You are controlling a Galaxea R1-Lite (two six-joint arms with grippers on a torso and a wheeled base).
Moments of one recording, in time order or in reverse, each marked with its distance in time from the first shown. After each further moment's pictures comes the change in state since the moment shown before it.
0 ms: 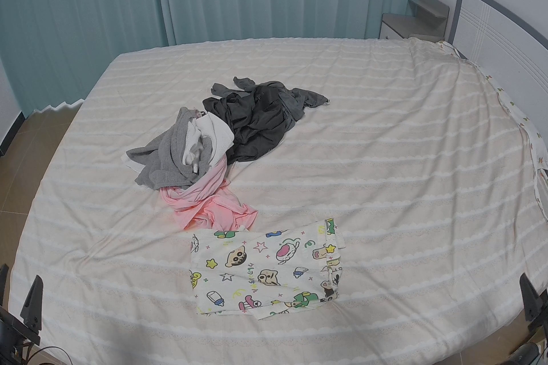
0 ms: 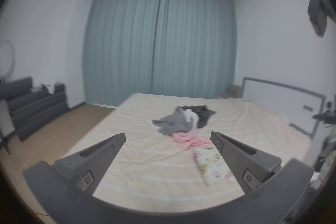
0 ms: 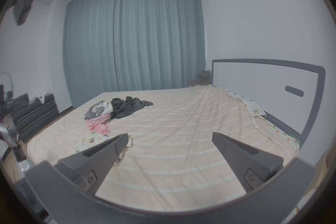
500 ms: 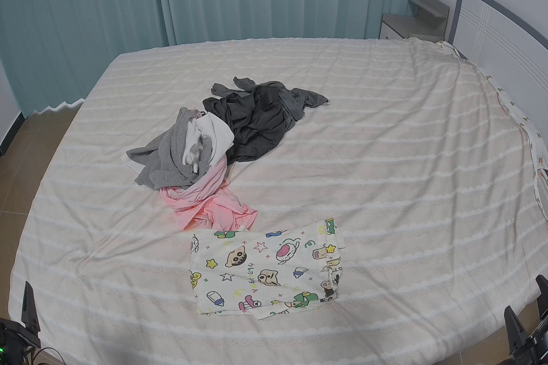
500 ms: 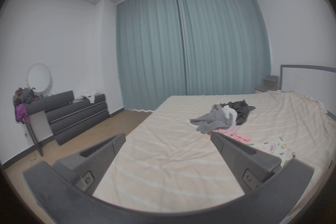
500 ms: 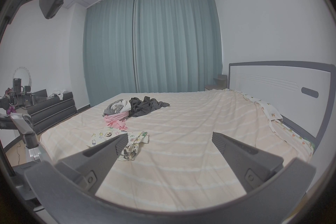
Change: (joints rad) left arm 0.286 -0.105 0.053 0.061 -0.115 0.052; right arm -0.069 -0.155 0.042 0.078 0.178 0.013
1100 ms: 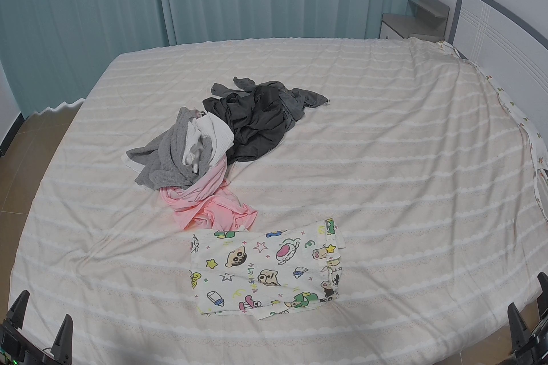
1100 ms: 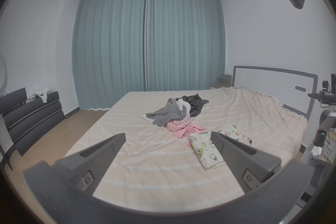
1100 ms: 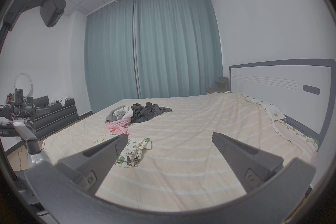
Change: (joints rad) left arm -0.026 -0.054 0.021 0.065 -0.319 0.004; right arm -0.010 -0.009 0.016 -0.060 0.007 0.046
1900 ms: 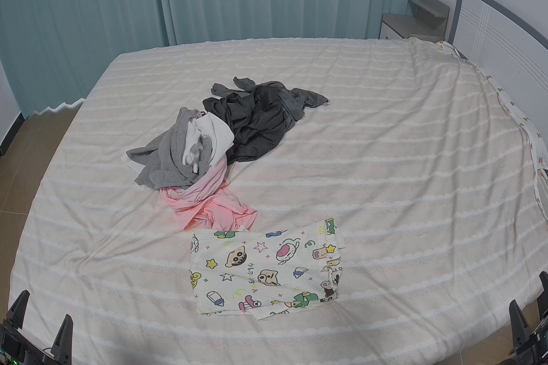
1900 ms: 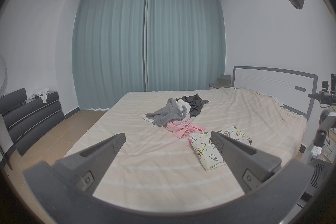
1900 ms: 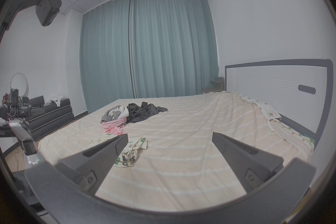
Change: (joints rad) left arm -0.001 -0.001 0.000 0.000 0.000 0.000; right arm 0.000 0.001 0.000 0.004 -0.027 -0.029
